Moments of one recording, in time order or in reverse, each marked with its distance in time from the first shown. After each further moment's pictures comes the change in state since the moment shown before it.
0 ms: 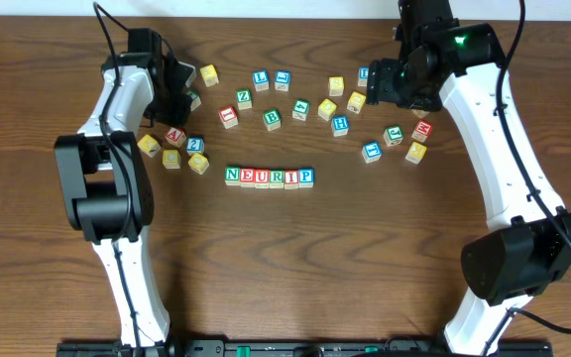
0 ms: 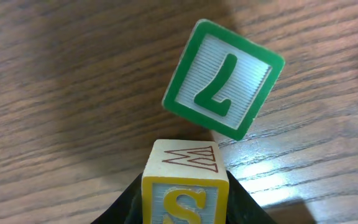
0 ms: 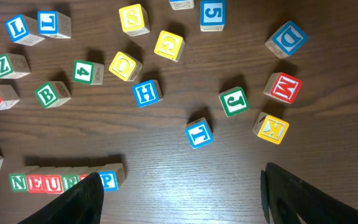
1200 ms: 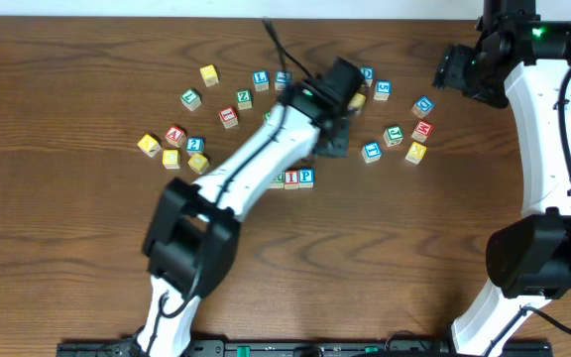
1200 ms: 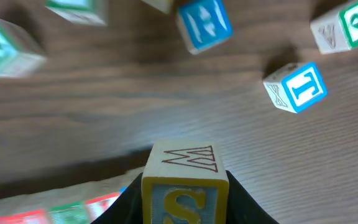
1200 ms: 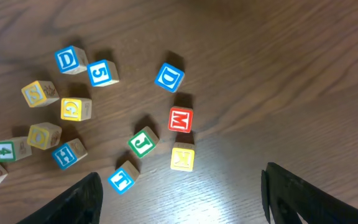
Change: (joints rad) left arm -0.732 -0.177 -0.006 -0.087 -0.117 -0.840; right arm -0.249 0.000 0.000 0.023 0.060 0.000
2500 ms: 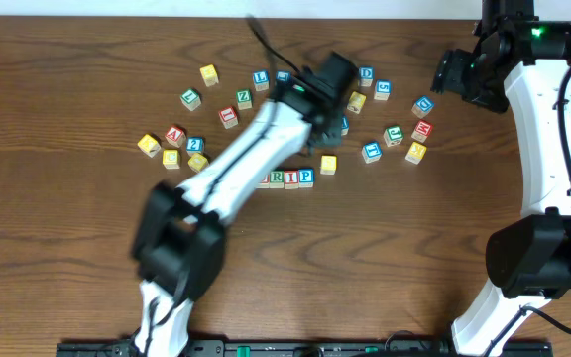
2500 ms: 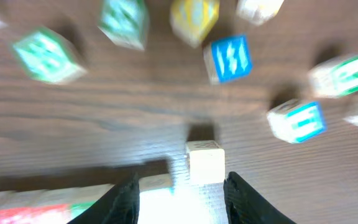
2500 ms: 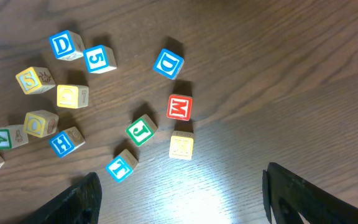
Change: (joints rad) left arm 0.062 -0.090 -0.003 0.011 -0.015 -0.067; right arm 0.000 0.000 0.000 -0.037 -0.008 -0.004
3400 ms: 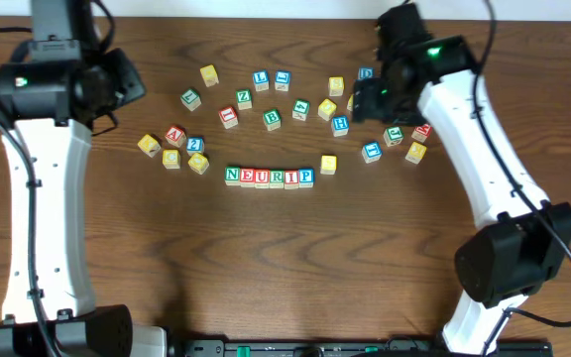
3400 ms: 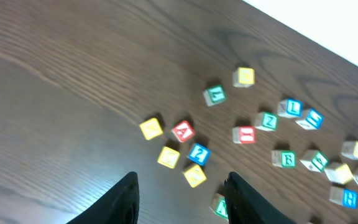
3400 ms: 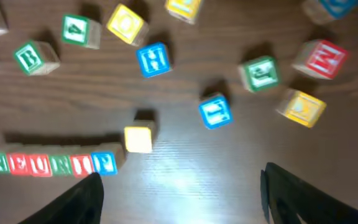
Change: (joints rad) left arm 0.687 -0.426 0.010 -0.238 -0.007 0.129; right arm 0.325 0.002 -0.120 0.051 -0.044 0.025
